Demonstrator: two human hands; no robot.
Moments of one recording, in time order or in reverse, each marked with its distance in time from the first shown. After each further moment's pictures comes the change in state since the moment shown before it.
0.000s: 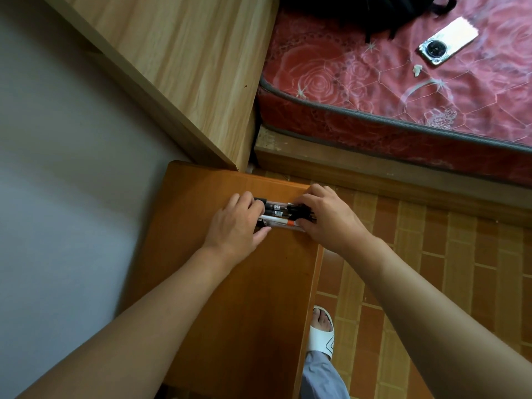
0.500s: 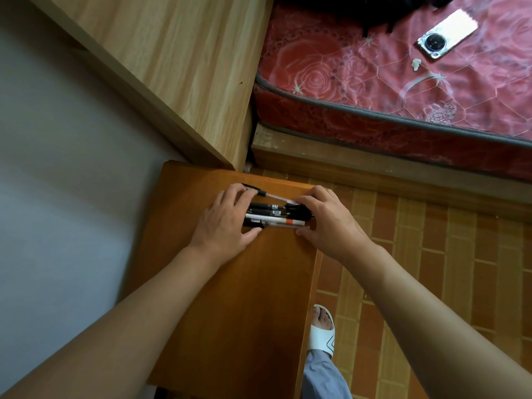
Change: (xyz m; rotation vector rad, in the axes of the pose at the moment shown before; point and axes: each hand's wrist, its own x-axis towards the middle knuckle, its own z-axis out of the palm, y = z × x) left_hand 0.000 -0.018 -0.005 -0.057 -0.029 -0.007; right_hand -0.010 0.002 0.006 0.068 -0.002 0.012
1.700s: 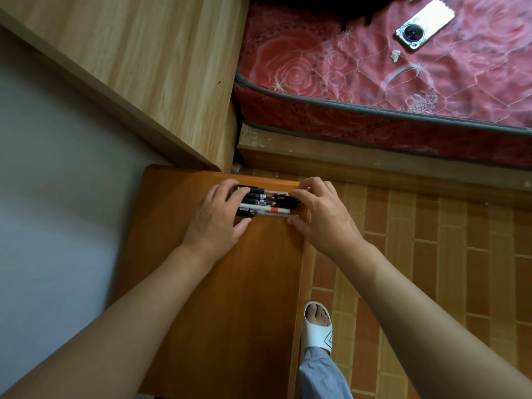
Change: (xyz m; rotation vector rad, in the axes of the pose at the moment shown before) left_hand 0.013 0.015 0.004 0.003 0.028 -0.003; right_hand -0.011 0.012 0.001 -0.030 0.177 0.039
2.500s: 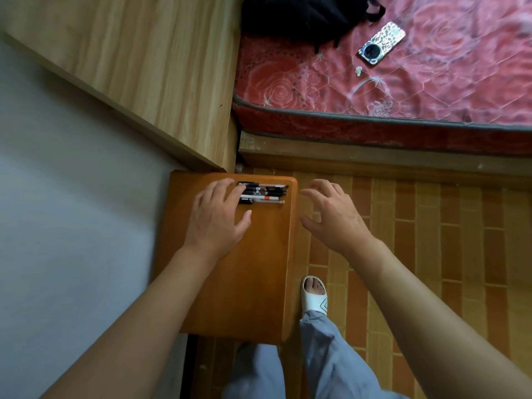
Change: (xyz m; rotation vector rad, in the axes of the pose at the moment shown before) left_hand -0.062 0.079 -0.133 0.151 0.001 -0.001; right_hand -0.083 -0.056 -0.127 -0.054 -0.078 0.105
